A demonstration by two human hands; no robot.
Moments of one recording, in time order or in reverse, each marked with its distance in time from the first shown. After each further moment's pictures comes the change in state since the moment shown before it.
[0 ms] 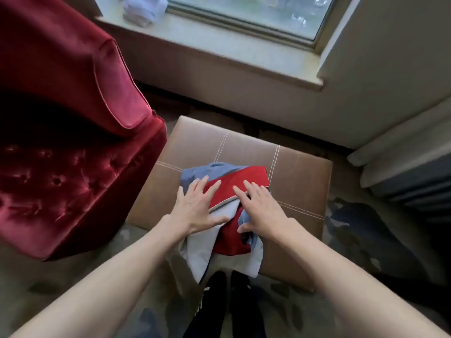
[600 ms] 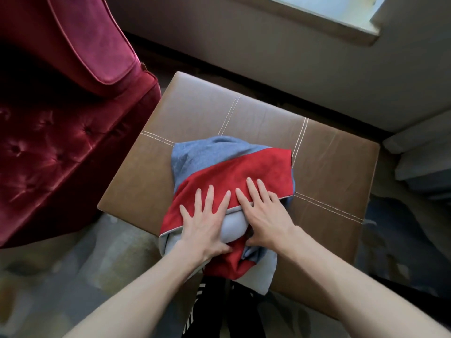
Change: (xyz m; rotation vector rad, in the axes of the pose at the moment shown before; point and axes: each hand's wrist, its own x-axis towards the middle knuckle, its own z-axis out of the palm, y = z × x) left_hand 0.044 -0.005 0.163 -0.006 -0.146 -0.123; right_hand 0.078 0.039 0.127 -0.191 -0.092 -0.071
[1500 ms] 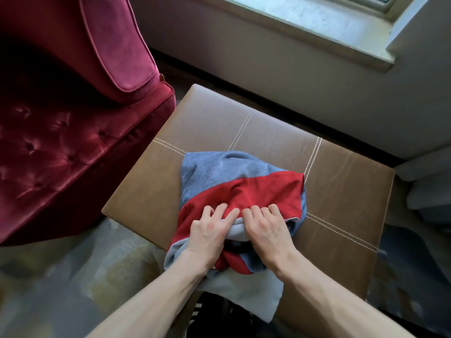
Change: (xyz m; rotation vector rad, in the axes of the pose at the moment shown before) left_hand 0.001 0.004 -0.018 0.020 0.445 0.063; right_hand 0.019 -0.019 0.009 -0.187 0.678 -0.058
